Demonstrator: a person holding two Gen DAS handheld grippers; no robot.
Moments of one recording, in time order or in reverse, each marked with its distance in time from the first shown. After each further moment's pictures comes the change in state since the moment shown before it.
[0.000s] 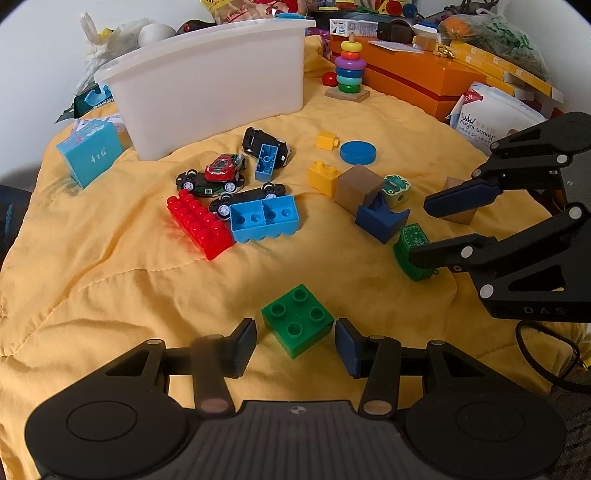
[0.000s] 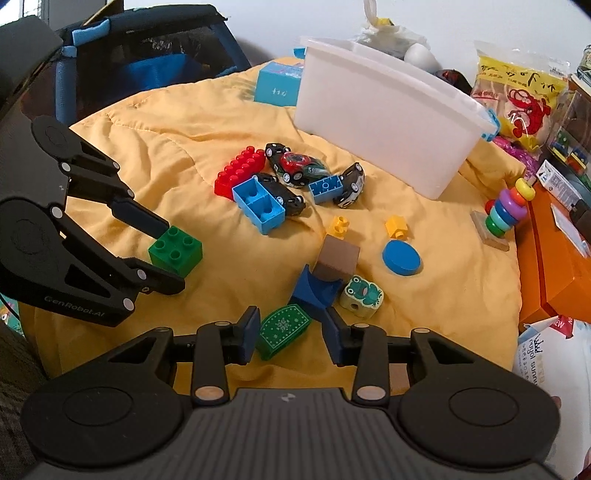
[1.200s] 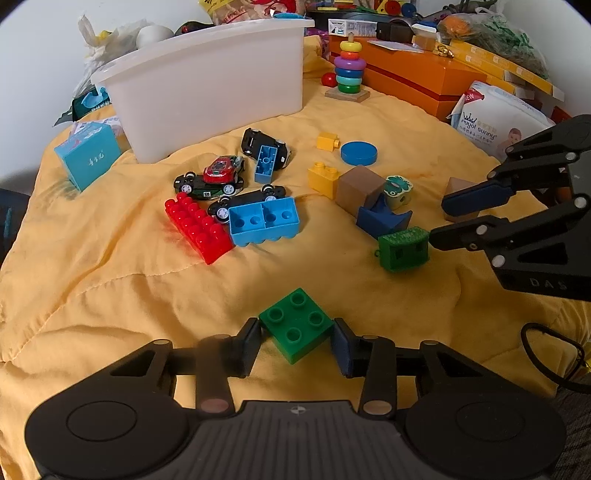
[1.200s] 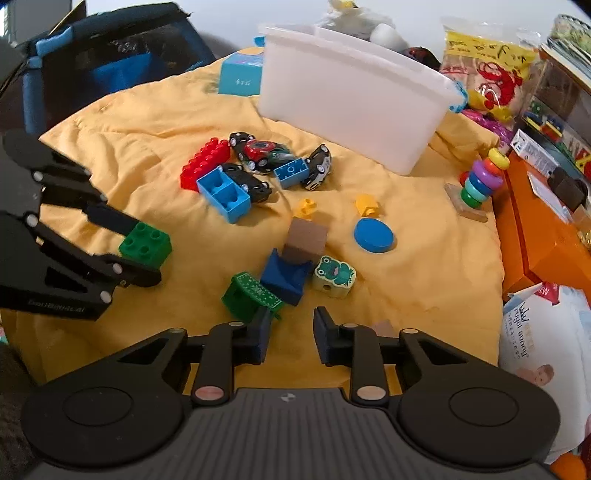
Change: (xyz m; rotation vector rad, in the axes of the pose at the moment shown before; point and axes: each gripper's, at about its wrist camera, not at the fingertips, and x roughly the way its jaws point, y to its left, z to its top) left arm 0.004 0.000 0.002 0.007 -0.003 -0.001; right arm -0.001 -0.015 -0.005 0.069 0.044 -0.059
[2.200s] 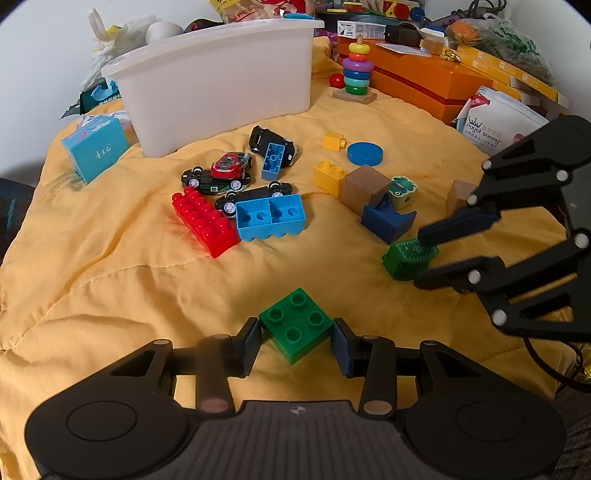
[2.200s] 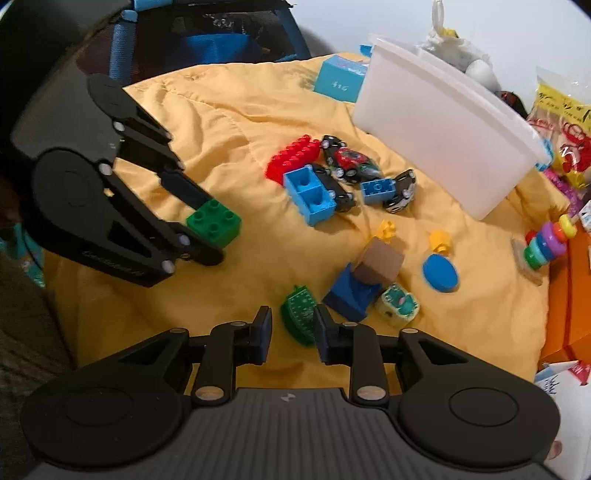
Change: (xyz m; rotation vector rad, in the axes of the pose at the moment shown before) left arm -0.002 0.003 -0.004 -0.027 -0.003 0.004; right arm 0.006 0.027 0.001 -0.252 -0.017 0.152
